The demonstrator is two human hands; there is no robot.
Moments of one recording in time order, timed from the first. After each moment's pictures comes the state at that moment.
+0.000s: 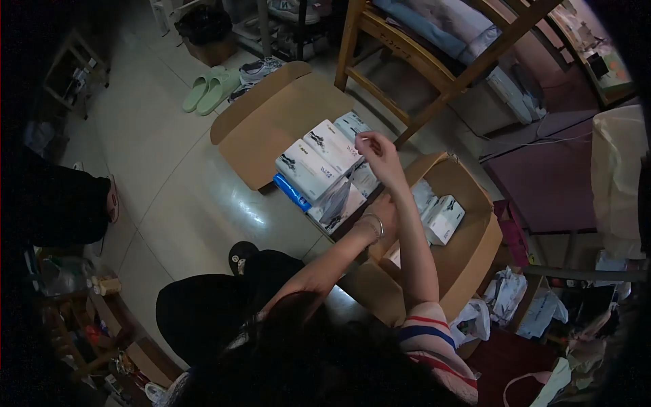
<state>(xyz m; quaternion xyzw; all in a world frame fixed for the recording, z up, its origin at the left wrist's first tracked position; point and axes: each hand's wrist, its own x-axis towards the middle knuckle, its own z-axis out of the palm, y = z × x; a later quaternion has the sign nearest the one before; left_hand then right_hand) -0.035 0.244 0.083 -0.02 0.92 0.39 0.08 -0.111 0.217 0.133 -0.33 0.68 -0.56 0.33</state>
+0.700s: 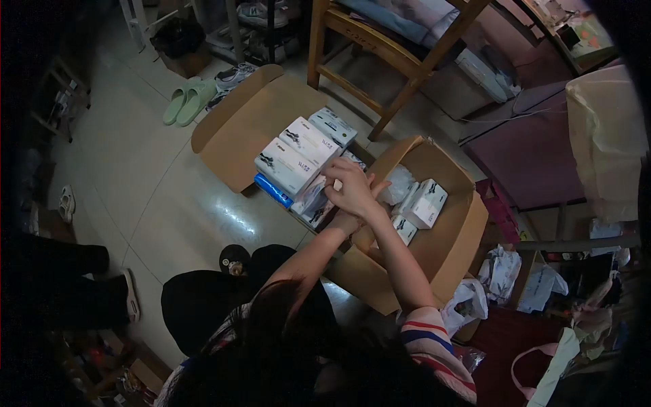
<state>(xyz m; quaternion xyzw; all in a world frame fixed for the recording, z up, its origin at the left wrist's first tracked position) -0.027 0.251 0.062 -0.05 1.00 0.06 -0.01 -0.062 0.264 0.138 -0.55 0.74 -0.38 0.12</state>
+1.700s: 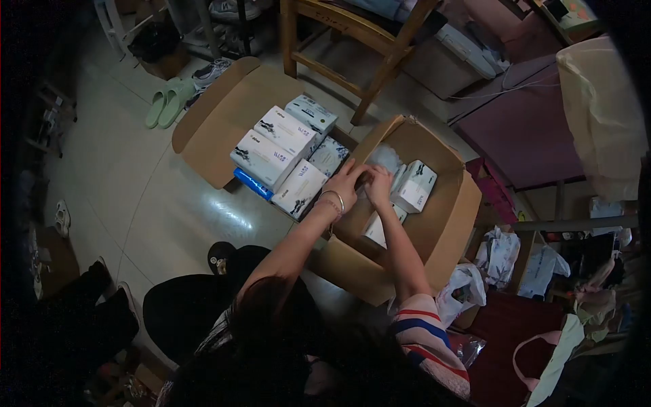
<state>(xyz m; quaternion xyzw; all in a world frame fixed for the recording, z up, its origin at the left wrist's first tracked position) -0.032 0.256 0.070 -0.13 0.89 0.44 0.01 -0.134 0.375 -0.008 -0.32 0.91 -0.26 0.01</state>
